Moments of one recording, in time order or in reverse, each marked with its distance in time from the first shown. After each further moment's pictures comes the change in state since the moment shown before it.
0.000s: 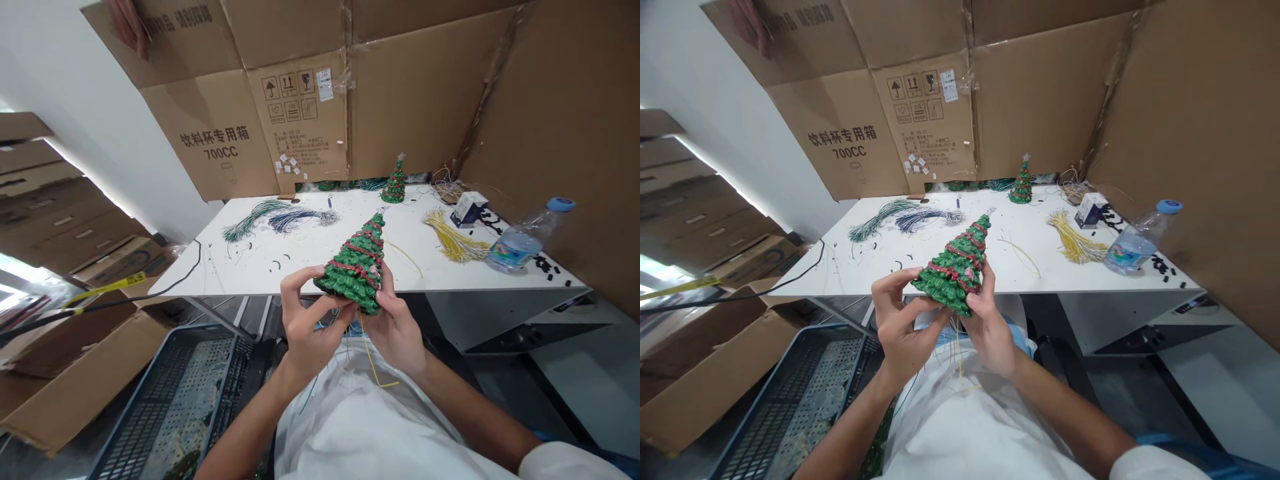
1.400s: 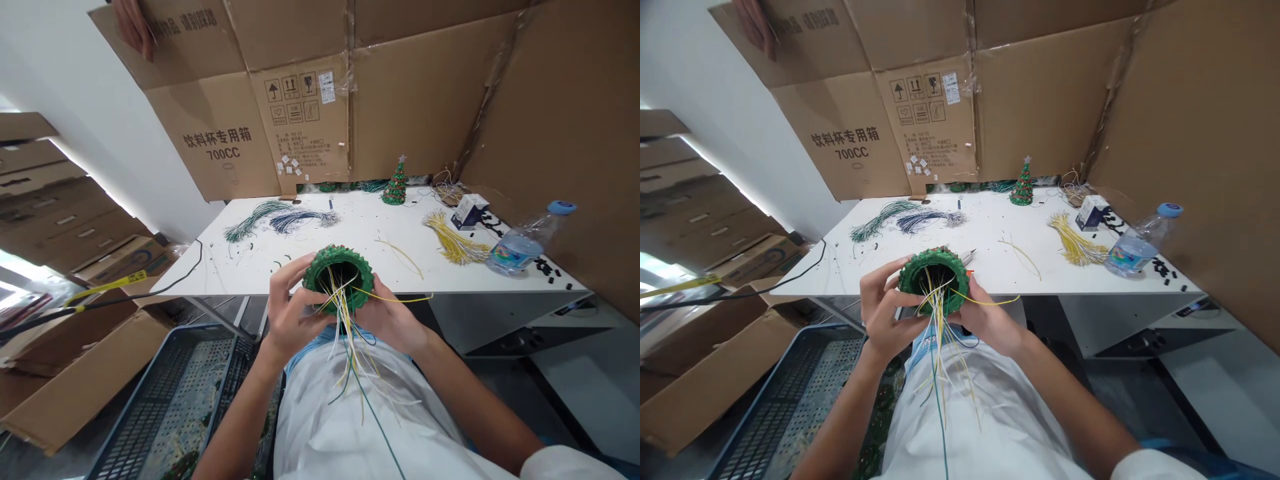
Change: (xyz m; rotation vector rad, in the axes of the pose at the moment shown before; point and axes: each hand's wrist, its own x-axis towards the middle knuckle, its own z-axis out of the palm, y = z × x) left_hand 0.009 -0.044 -0.024 -0.008 -0.097 0.229; right_hand 0.027 -0.004 -0.026 -0.181 -0.414 0.284
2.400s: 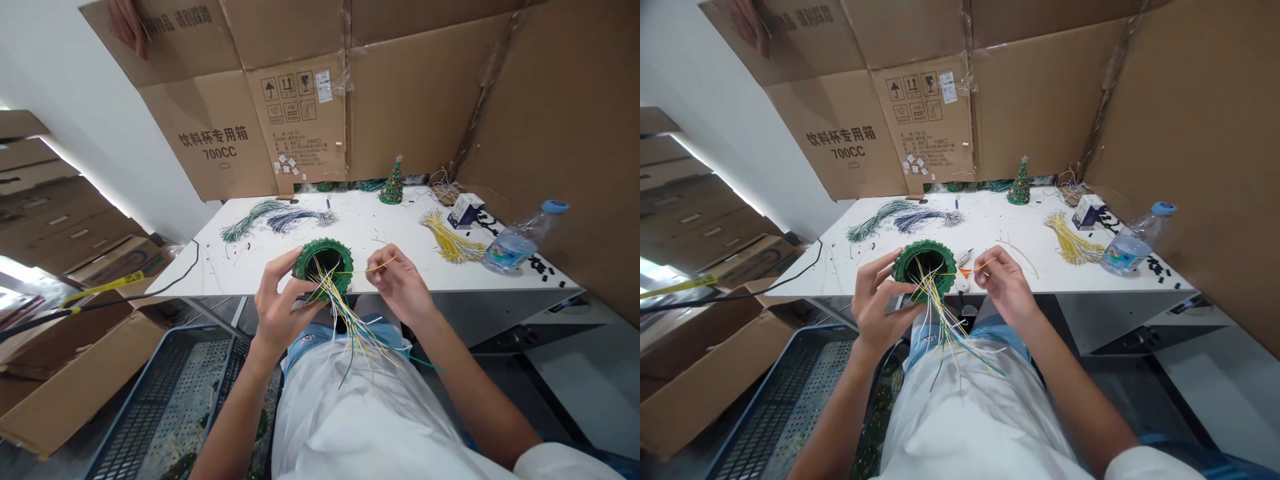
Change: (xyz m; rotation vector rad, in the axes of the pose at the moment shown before) left_hand 0.006 -0.010 -0.006 0.126 -0.027 -0.007; right_hand 0.010 -0.016 -0.048 -0.066 0.394 -0.385
